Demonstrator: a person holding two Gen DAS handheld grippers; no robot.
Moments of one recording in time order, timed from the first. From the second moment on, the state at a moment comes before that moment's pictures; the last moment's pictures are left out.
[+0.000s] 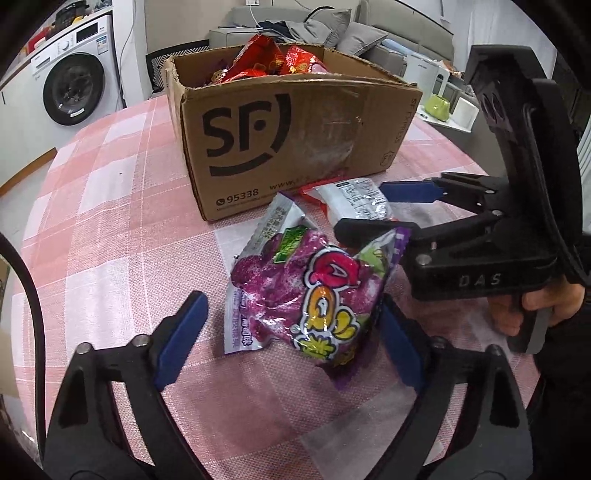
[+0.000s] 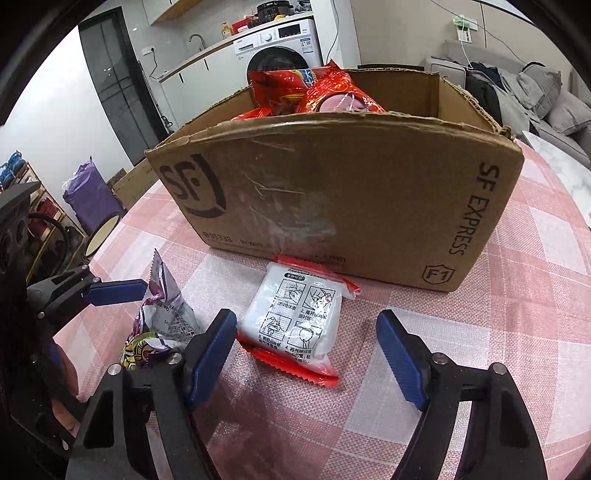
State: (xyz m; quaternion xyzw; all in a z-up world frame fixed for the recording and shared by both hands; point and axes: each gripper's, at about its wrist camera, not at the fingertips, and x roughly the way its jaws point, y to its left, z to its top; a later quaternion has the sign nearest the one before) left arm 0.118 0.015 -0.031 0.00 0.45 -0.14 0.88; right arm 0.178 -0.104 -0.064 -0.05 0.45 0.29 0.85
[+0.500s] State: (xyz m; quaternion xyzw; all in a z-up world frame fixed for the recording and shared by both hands) left arm 0.112 0.032 -0.022 -0.02 0.42 -0.13 0.90; right arm 0.175 -0.100 -0.063 -0.05 0.44 0.30 0.84
